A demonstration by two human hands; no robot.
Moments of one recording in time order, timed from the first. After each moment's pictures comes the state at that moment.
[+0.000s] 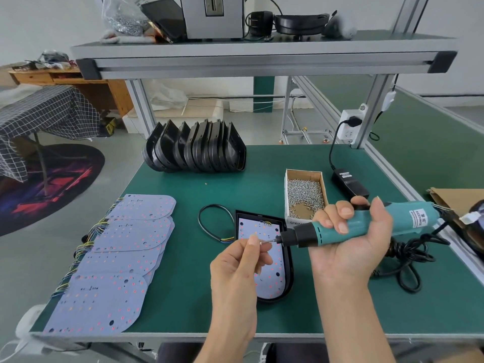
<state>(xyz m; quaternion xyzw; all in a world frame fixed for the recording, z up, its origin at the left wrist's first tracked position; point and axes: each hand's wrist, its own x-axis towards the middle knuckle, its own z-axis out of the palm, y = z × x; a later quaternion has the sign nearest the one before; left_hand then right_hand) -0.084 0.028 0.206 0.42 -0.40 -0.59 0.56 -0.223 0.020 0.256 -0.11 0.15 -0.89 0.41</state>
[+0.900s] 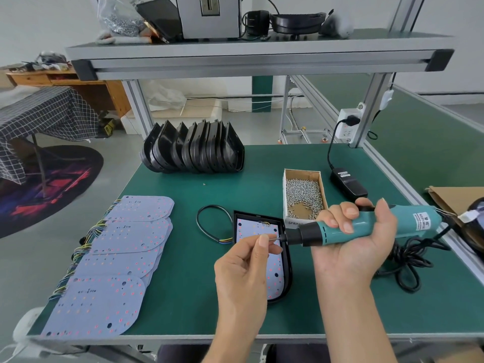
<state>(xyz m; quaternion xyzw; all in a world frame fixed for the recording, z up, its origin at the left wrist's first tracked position) -0.092 0.034 0.217 0.44 -0.50 -0.50 0.56 -0.230 0.021 0.255 -0.07 0.14 -0.90 0.41</state>
